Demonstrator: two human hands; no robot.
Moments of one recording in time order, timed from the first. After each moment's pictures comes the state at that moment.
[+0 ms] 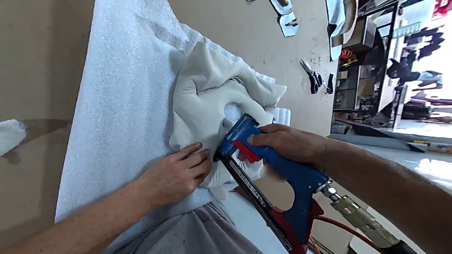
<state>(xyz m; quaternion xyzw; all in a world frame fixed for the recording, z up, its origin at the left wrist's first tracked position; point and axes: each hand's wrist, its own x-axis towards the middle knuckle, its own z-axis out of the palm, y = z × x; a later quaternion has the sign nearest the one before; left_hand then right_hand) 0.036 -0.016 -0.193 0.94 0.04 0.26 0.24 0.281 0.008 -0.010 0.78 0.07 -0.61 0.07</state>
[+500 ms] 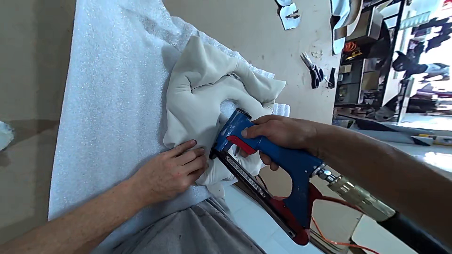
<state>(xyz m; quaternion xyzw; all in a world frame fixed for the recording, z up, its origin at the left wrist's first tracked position) 0.034 -0.016 -0.192 0.93 0.04 0.26 0.25 0.294 0.012 -0.023 0.77 0.06 -0.63 0.09</state>
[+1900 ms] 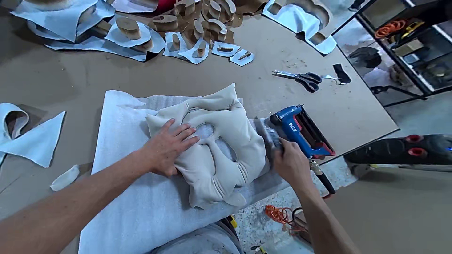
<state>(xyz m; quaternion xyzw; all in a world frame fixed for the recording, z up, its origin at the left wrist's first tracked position) 0.120 0.070 -0.124 0.99 0.06 -0.03 0.08 0.443 -0.182 -0.123 0.90 0.39 -0.11 -0.14</state>
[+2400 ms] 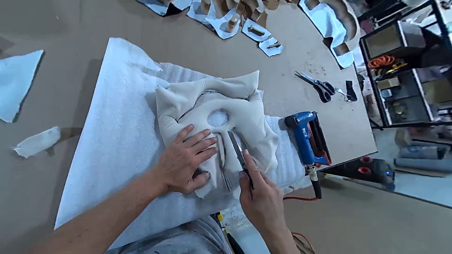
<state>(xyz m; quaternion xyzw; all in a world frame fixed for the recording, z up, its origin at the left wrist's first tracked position) 0.096 -0.014 -0.184 0.94 0.14 0.21 0.22 0.275 -0.176 -0.104 0.80 0.58 0.00 -0.15</state>
